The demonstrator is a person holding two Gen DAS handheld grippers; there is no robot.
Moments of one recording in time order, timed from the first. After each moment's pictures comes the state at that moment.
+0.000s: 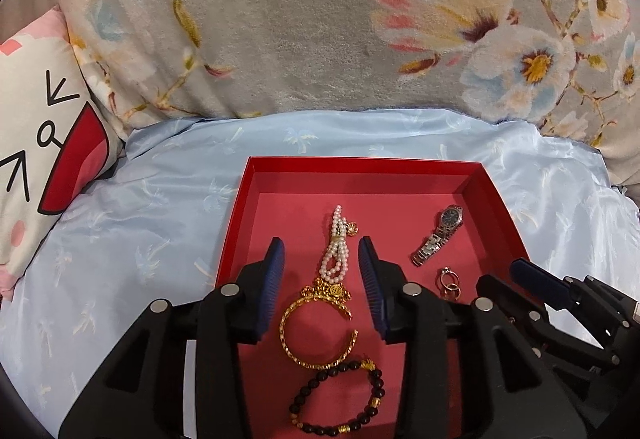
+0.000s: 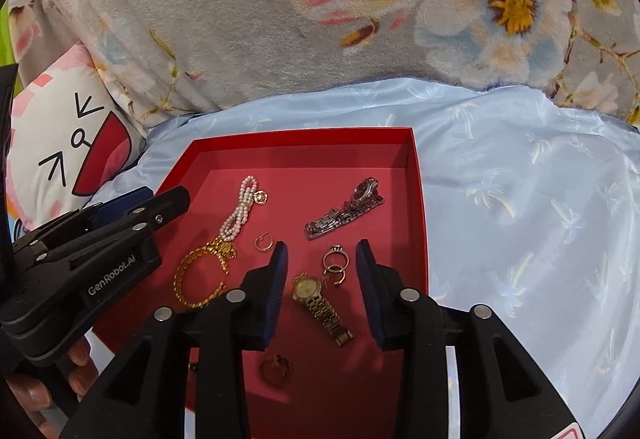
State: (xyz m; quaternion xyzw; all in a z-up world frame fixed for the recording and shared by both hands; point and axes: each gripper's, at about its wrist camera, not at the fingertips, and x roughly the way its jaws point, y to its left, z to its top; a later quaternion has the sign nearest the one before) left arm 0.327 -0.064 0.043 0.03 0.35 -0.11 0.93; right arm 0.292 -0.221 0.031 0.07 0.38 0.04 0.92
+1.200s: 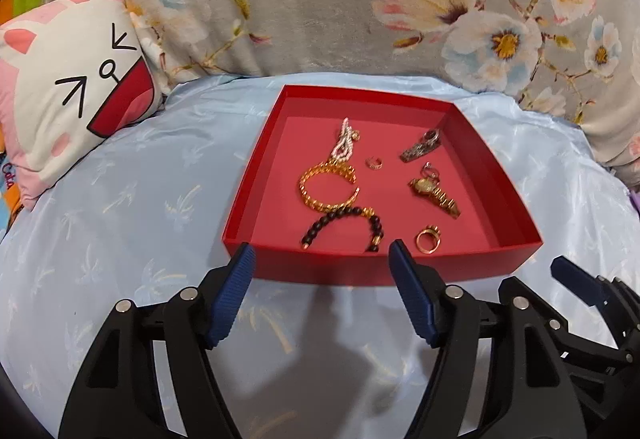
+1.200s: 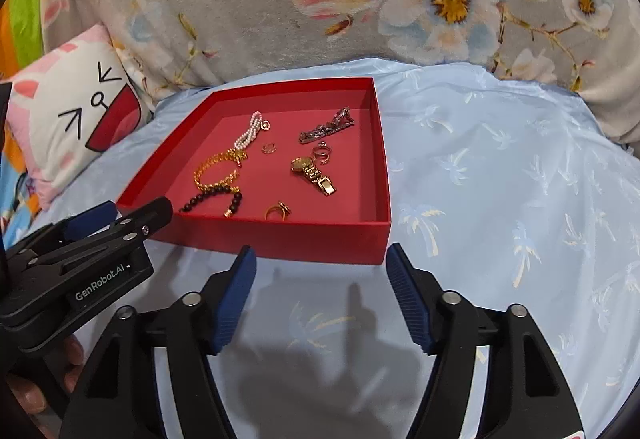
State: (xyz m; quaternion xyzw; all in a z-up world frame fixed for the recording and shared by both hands) left arm 0.197 -0.036 0.008 0.01 0.34 -0.08 0.94; right arm 0.160 -0.211 0.006 0.04 0.36 0.00 0.93
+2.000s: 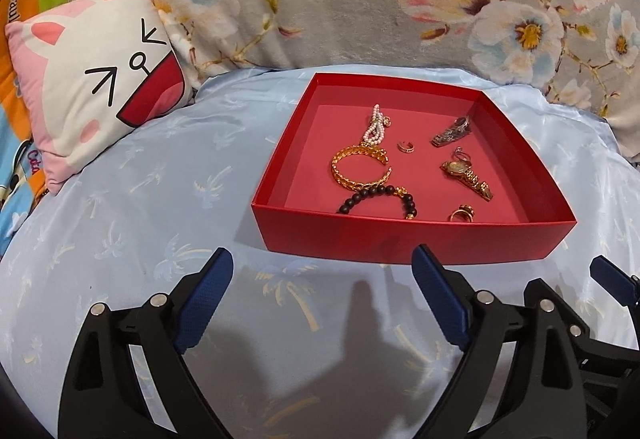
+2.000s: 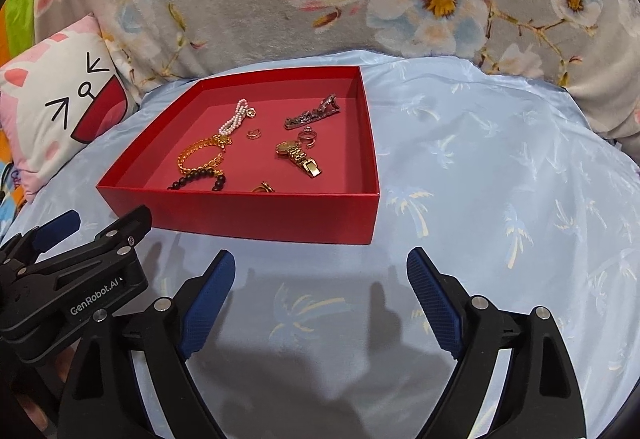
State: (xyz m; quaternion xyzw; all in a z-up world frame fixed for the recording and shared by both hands) left arm 0.187 -0.032 -0.009 0.02 0.33 -0.03 0.94; right arm 0.154 -0.211 -0.006 0.04 0.36 -0.03 0.93
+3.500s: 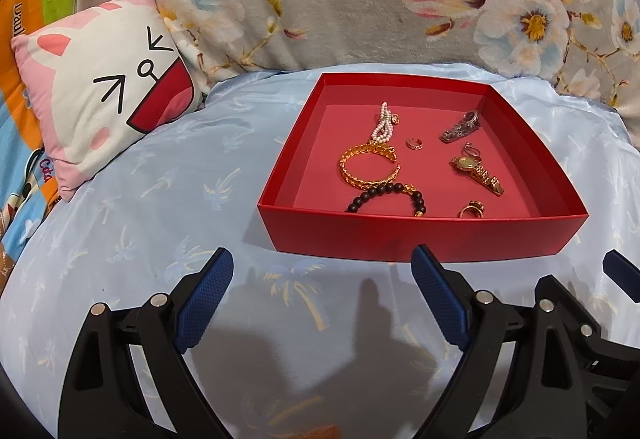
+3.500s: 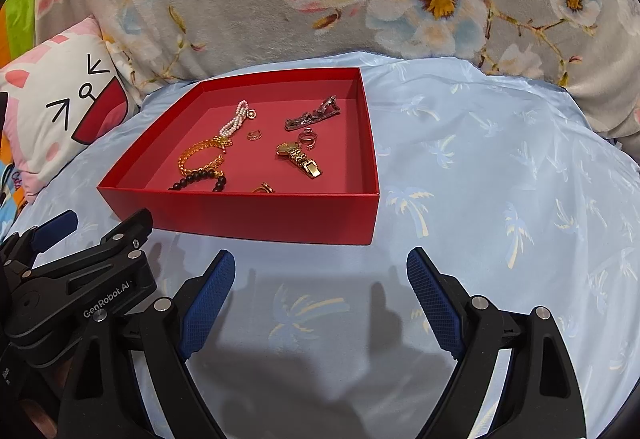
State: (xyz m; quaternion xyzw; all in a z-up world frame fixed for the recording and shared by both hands) left arm 0.186 -0.037 -0.010 0.04 0.33 0.00 0.94; right arm 0.153 -0.211 -0.006 0.04 0.36 -0.03 0.93
